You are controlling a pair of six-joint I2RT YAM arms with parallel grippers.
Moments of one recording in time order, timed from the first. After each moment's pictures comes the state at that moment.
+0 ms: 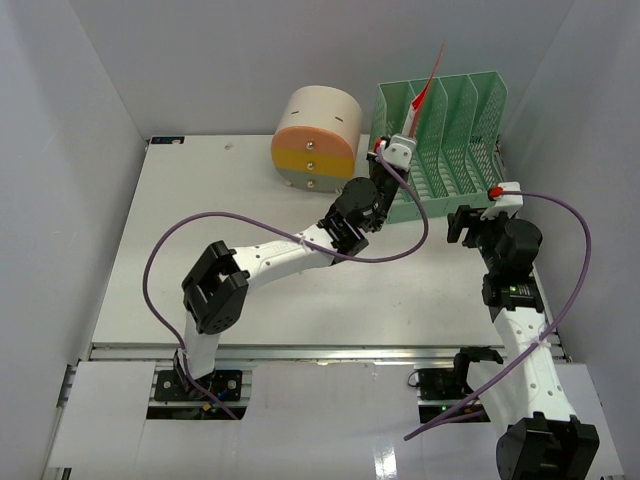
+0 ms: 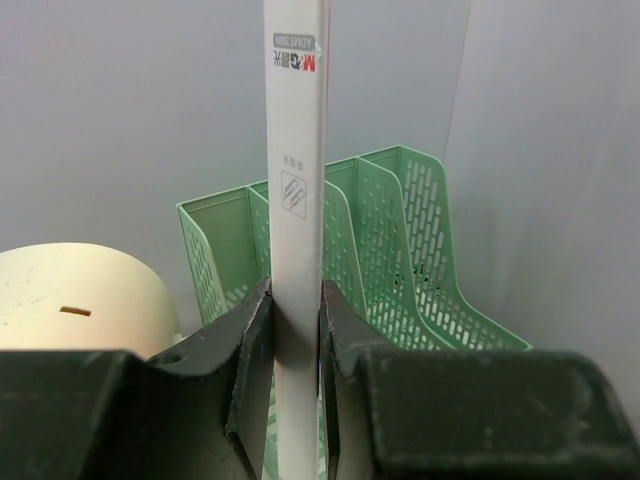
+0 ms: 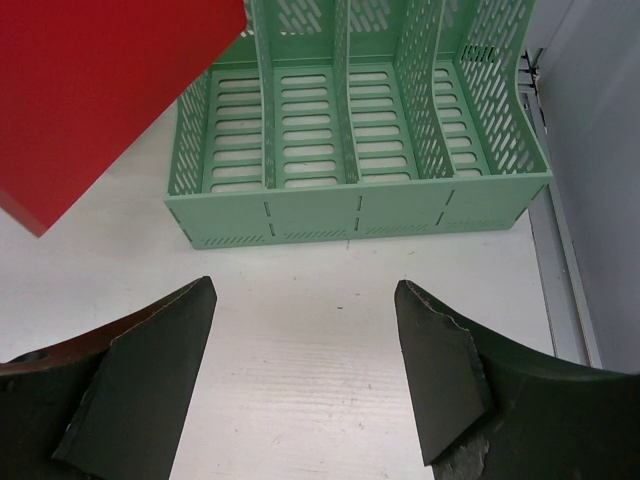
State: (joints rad) left arm -1.02 1.96 1.63 0.76 -0.53 0.24; right arm -0.05 0.76 0.59 0.01 -0.17 -0.02
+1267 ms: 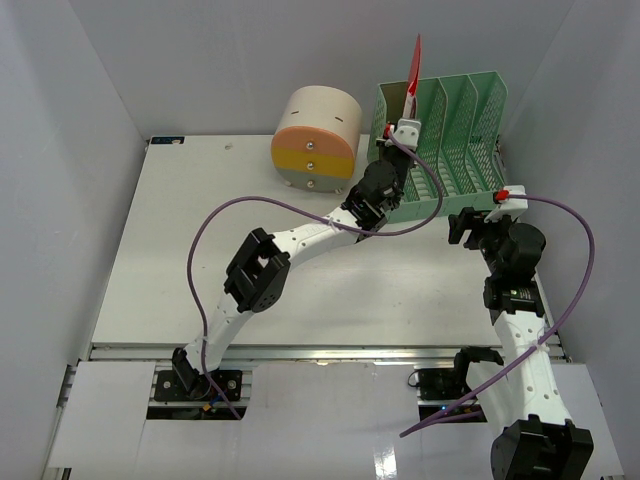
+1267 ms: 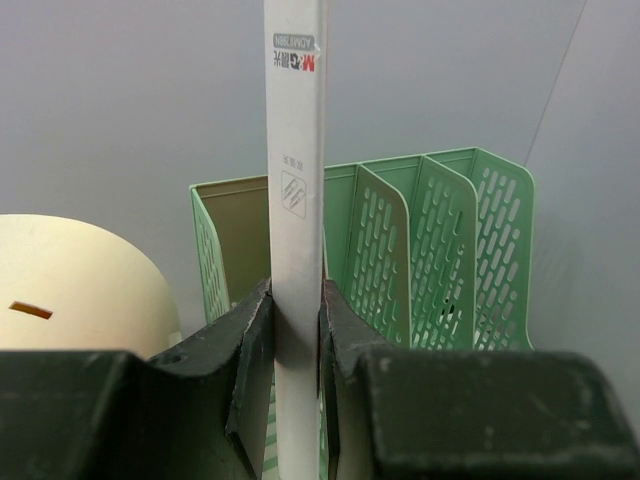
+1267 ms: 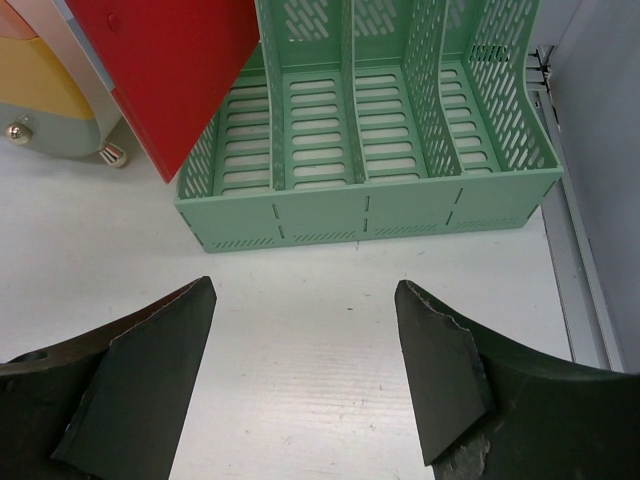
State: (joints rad) left arm -0.95 2.32 2.03 0.72 -0.61 0.20; right arm -0.09 0.74 0.56 0.04 -0.23 0.02
